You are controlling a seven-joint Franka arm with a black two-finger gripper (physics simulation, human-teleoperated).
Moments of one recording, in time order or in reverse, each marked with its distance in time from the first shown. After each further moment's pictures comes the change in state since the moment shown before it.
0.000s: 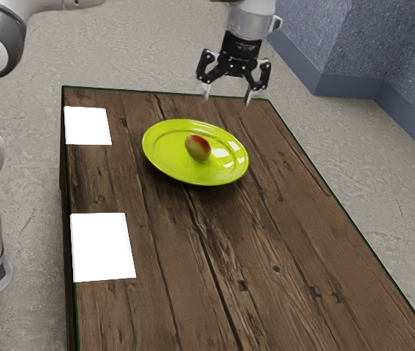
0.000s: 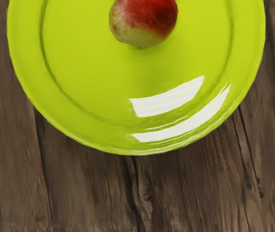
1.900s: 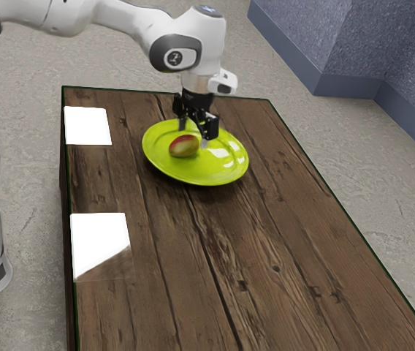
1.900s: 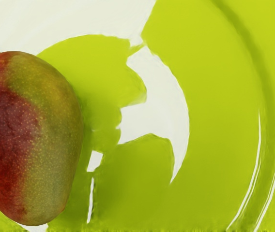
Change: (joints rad) arm 0.174 -0.201 0.036 -0.706 0.032 0.609 1.172
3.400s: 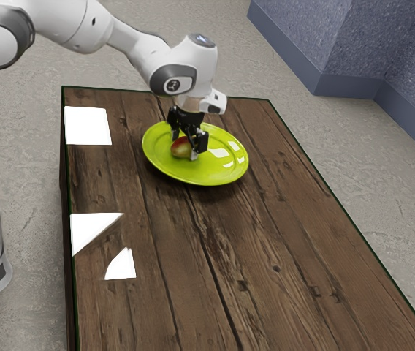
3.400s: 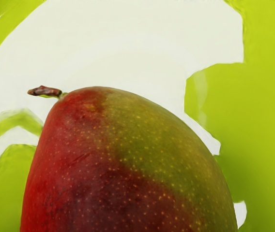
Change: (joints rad) arm 0.100 0.157 0.003 -0.050 0.039 0.194 0.111
